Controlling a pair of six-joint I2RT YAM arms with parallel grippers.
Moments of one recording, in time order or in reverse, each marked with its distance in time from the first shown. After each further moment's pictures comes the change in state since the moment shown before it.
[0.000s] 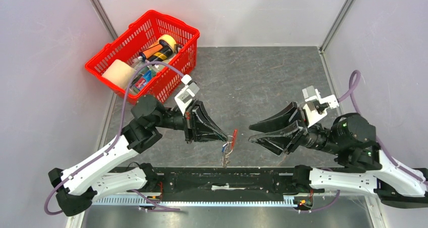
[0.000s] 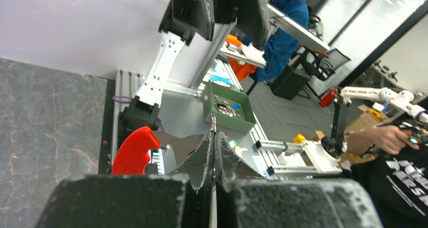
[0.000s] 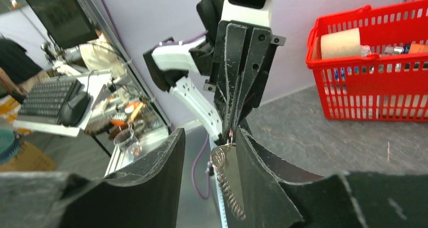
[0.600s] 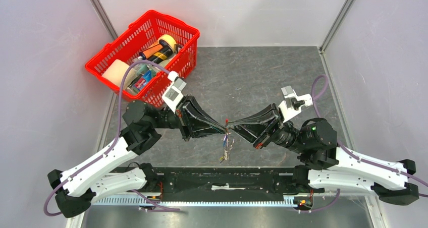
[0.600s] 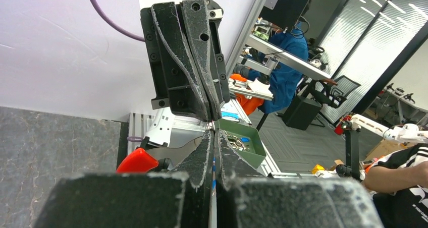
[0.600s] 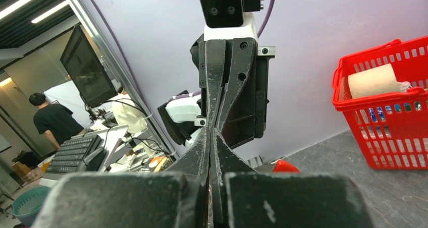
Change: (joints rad) left arm 0.000 -0.021 -0.035 0.214 -0.080 -0.058; right arm 0.000 0.105 -0.261 0.596 0.057 0.138
